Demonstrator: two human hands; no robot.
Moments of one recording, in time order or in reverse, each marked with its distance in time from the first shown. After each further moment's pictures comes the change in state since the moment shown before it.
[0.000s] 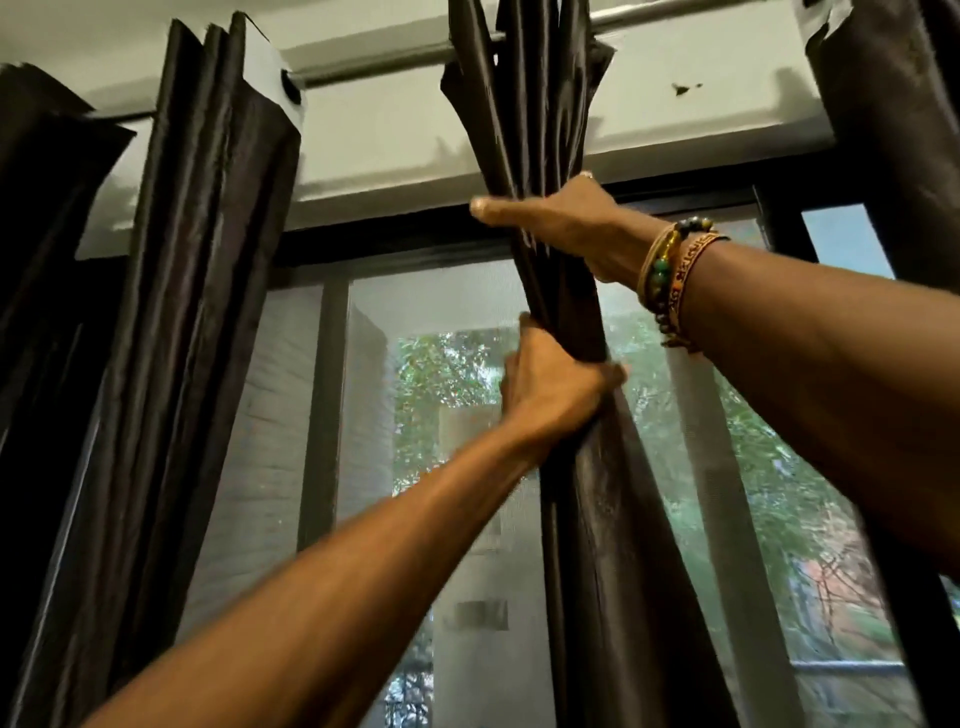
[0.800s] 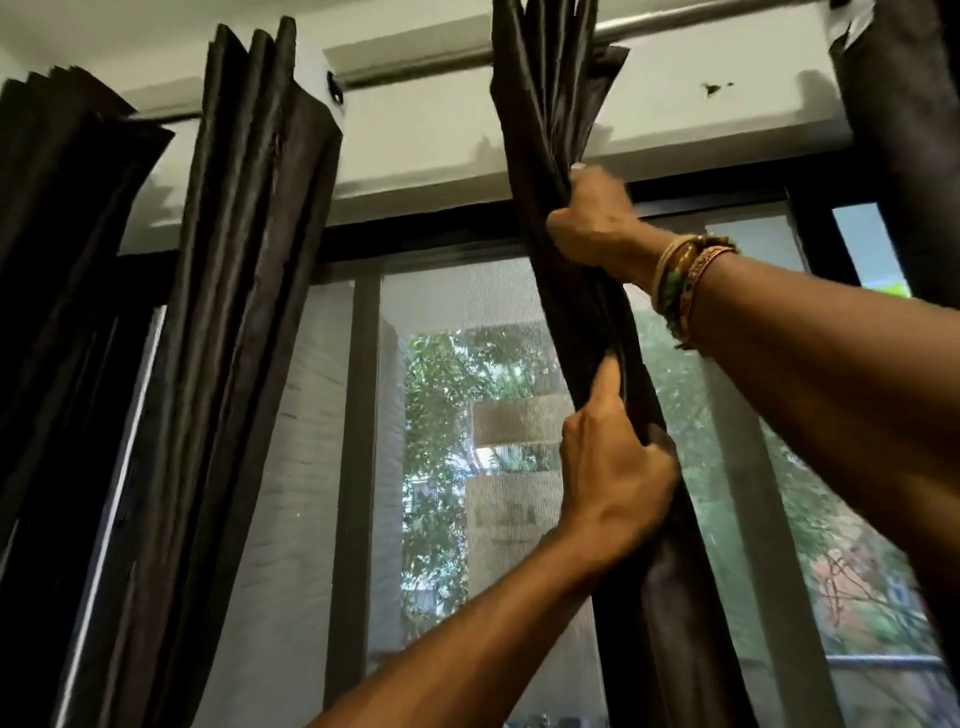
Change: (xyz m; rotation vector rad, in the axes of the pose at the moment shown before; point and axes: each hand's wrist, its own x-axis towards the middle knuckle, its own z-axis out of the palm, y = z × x) left_hand -0.069 -0.035 -0.009 -0.036 0.036 0.345; right_hand -0.017 -0.022 0.031 -0.363 0.166 -0.110
